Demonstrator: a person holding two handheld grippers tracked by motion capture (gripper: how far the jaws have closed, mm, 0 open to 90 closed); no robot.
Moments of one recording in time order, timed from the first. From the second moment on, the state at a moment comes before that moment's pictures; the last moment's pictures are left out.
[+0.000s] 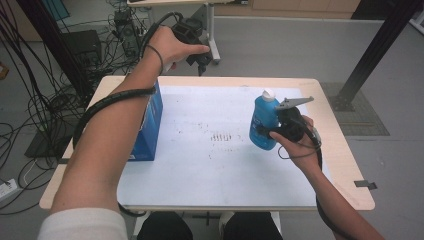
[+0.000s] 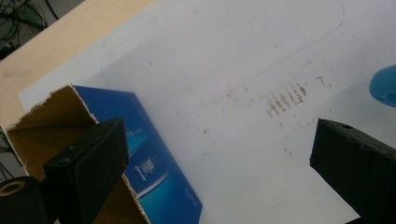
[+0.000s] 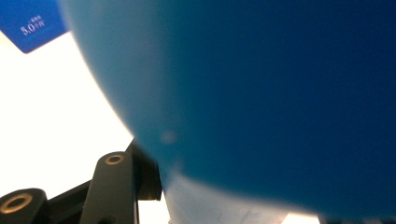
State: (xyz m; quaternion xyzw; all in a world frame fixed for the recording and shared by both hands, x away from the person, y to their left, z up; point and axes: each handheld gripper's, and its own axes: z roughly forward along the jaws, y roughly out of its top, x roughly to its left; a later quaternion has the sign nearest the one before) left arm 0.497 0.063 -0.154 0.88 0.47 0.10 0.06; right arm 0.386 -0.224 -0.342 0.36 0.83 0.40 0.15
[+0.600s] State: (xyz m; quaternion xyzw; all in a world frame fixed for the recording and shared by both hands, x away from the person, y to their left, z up) left arm 0.486 0.069 -0.130 0.95 0.30 0.09 0.06; right arm 0.444 -0.145 -0.317 0.27 0.86 0.43 0.08
